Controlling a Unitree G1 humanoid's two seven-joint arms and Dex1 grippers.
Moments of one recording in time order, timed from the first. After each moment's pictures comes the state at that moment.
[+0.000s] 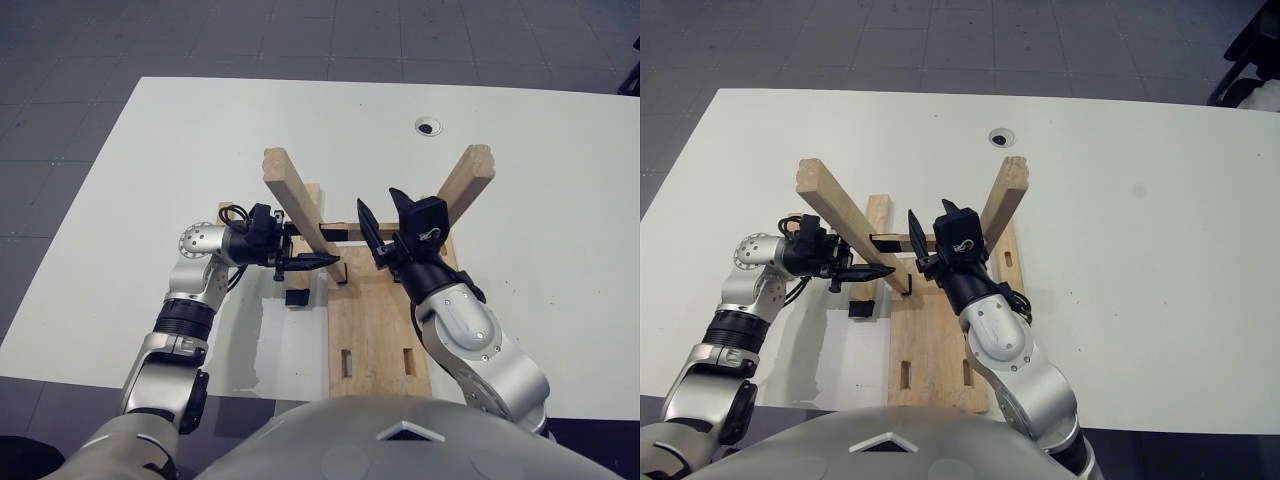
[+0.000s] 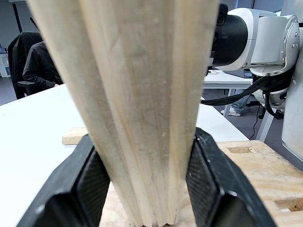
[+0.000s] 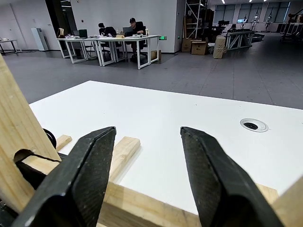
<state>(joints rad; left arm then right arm) -0.27 0.42 -0.16 0.43 -0.57 -0.15 -1.56 0.14 -0.08 0.53 -0.83 0.11 0.76 -0.16</state>
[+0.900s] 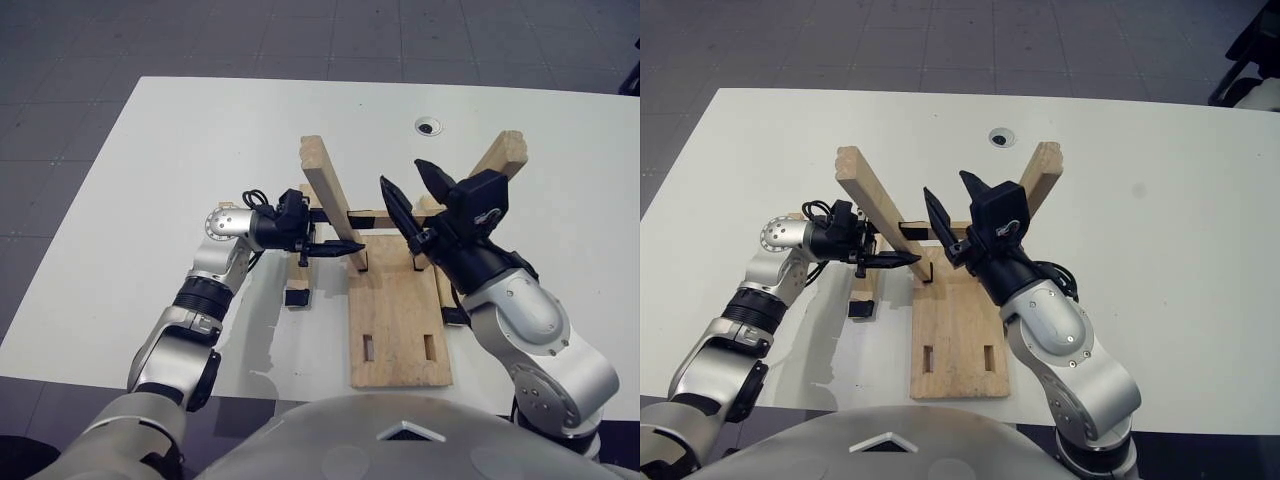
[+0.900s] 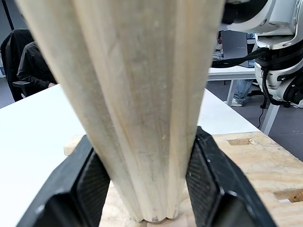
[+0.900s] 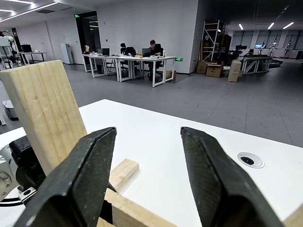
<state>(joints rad) -0.41 0.40 -0.32 0.54 -0.57 -0.23 -1.46 0.02 -0.21 0.29 -1.00 0.32 0.83 -0.05</state>
